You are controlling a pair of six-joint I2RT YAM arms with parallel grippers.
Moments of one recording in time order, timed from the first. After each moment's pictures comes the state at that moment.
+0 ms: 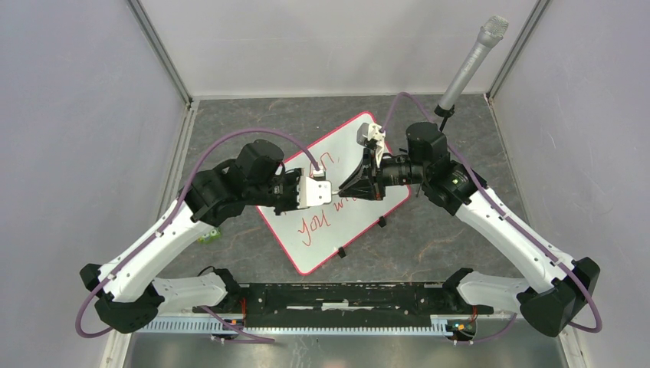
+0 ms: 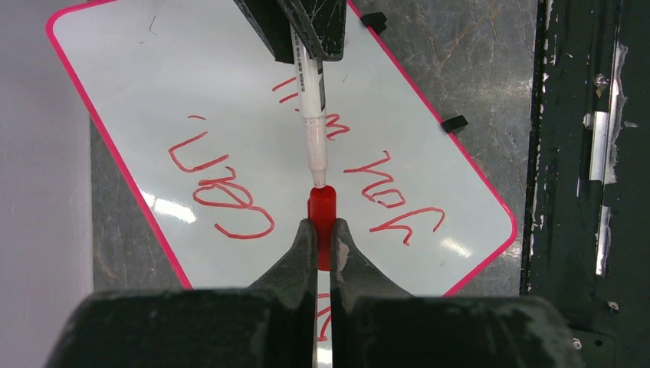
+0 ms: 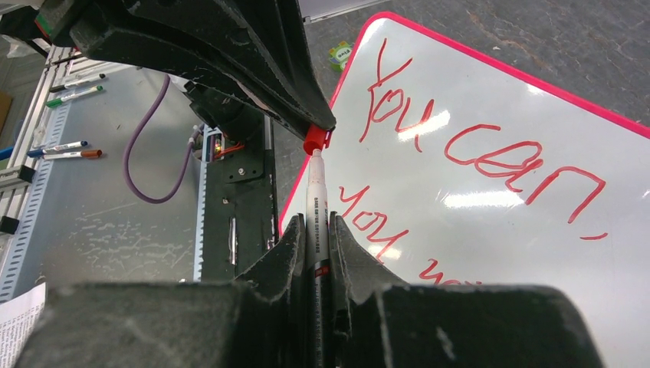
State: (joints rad) left arm -0.86 1.10 1.38 -0.97 0.26 0.72; right arm 0.65 1.17 1.16 -0.34 -0.84 -0.04
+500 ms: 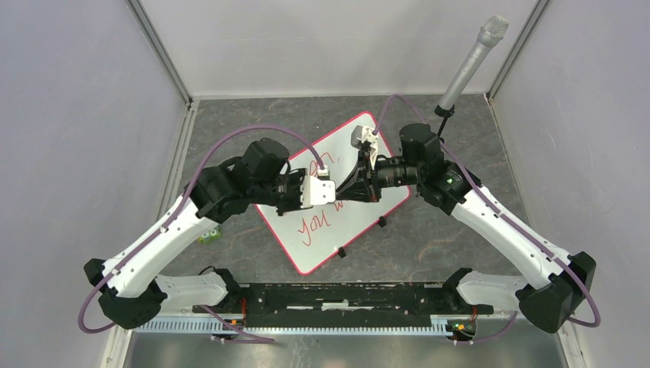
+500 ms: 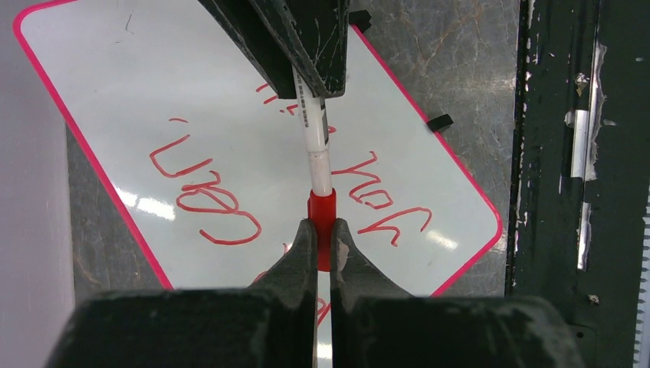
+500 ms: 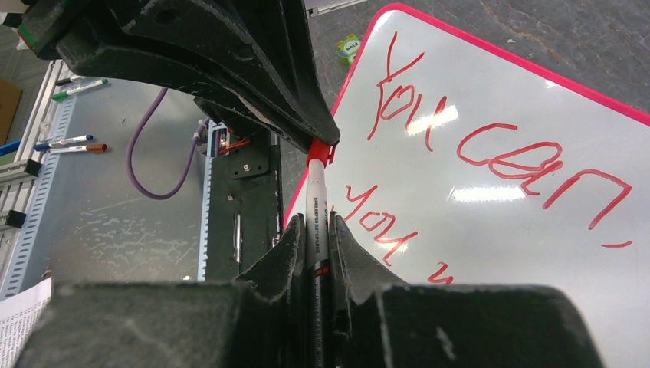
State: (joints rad) left arm -0.87 1.14 1.40 -1.00 0.28 0.70; right arm 0.67 1.19 1.16 -0.34 -0.83 -0.04
